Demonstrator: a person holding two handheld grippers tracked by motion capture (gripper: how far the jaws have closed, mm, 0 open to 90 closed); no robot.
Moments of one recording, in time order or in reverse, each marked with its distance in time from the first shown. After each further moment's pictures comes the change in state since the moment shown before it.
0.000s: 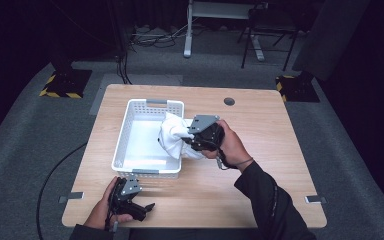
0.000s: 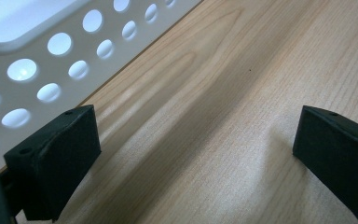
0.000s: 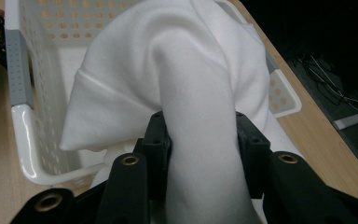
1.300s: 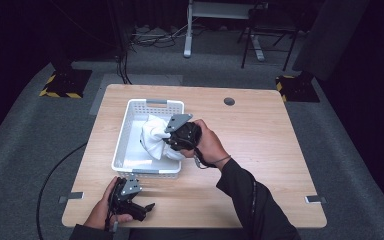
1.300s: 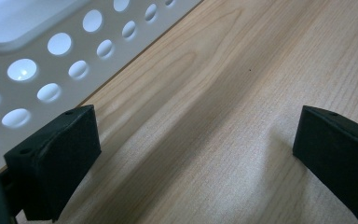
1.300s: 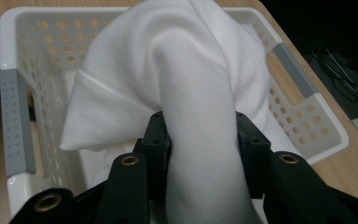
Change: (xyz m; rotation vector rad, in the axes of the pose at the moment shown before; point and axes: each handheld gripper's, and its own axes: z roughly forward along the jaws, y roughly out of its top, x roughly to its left) left arm 0.000 0.000 0.000 0.000 -0.001 0.000; right arm 0.019 0.034 0.046 0.036 0.028 0.014
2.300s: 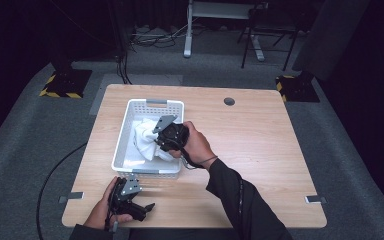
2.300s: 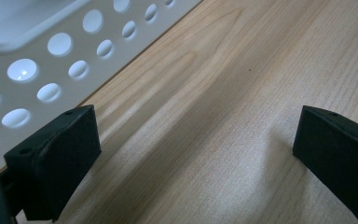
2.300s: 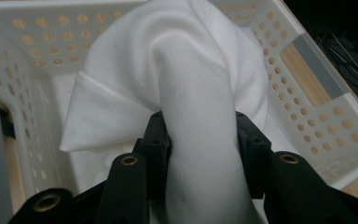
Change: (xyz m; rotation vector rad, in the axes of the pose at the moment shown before) left arm 0.000 0.000 0.000 0.000 0.000 0.001; right arm 0.009 0.011 0.034 0.057 -0.006 0.028
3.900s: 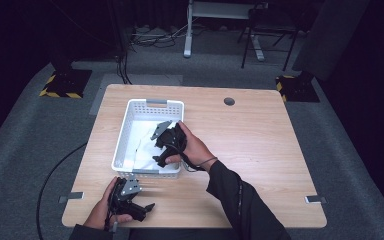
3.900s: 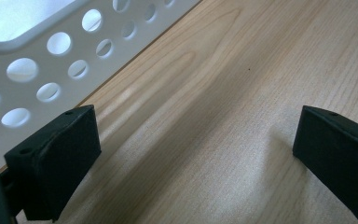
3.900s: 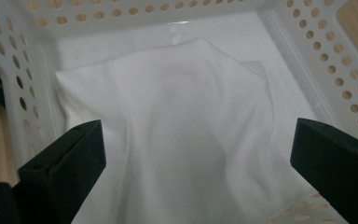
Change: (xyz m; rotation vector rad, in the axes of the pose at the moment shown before) left arm 0.000 0.000 0.000 0.000 -0.002 0.001; right arm 0.007 -0.015 0.029 0.088 0.077 0.002
